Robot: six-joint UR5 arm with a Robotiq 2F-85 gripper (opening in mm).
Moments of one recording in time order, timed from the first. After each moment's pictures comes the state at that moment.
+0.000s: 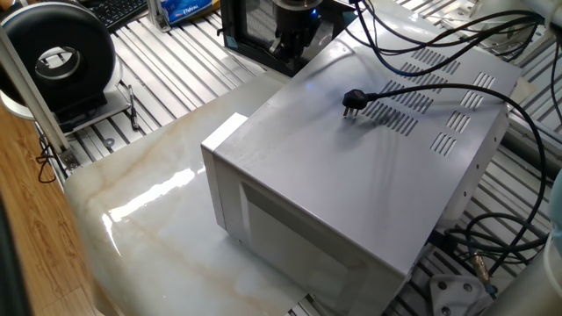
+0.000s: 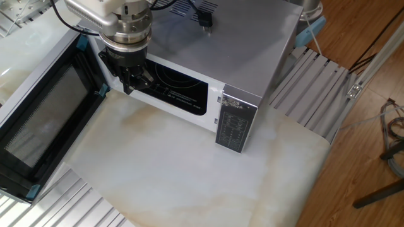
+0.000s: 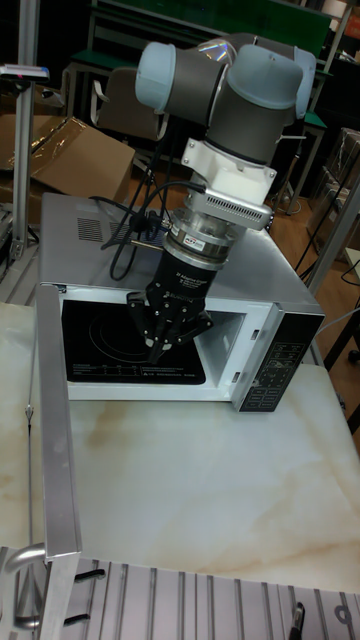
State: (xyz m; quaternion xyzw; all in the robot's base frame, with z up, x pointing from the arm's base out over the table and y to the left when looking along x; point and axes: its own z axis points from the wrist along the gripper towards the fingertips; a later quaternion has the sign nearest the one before) arm 0.573 -0.027 0.192 -0.05 1.00 -0.06 0.06
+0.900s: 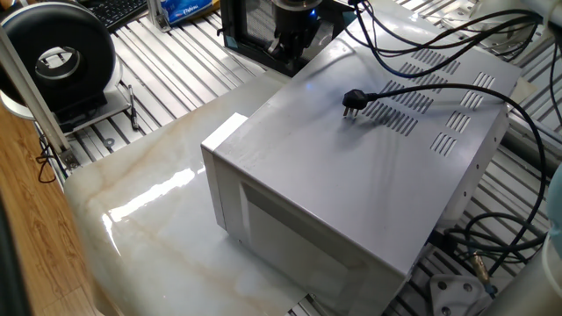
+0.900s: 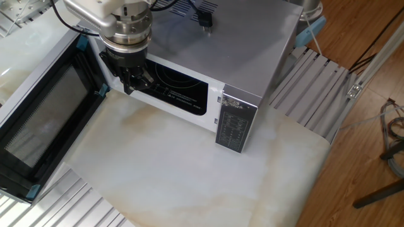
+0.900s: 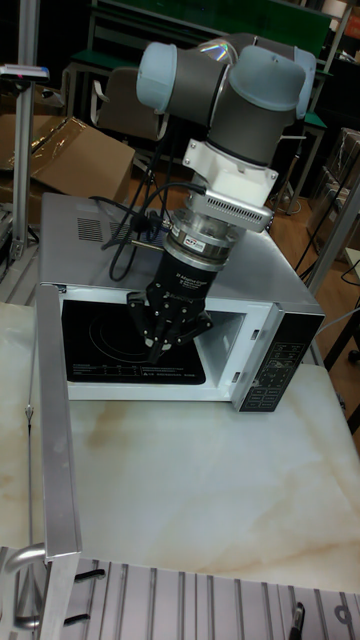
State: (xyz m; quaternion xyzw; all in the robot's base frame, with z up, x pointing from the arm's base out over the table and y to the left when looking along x) arm 0.573 -0.029 0.192 -0.05 1.00 -0.06 0.05
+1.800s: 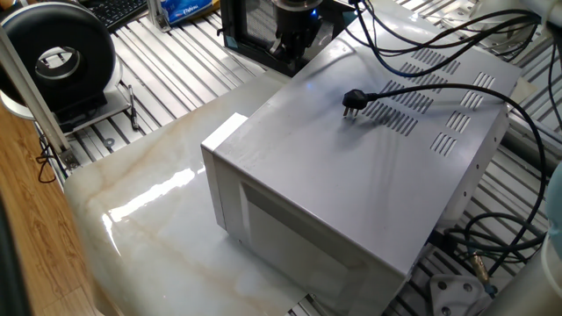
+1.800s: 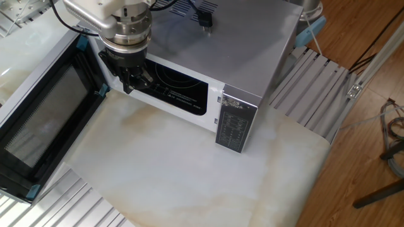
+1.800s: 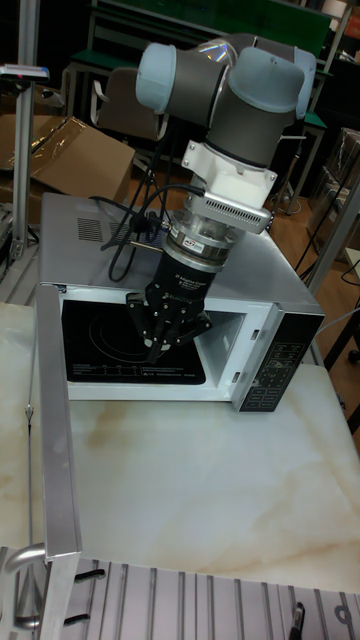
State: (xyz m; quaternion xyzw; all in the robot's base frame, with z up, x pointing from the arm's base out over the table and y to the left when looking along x) arm 0.571 -0.026 0.189 -0.04 1.00 -0.06 0.05
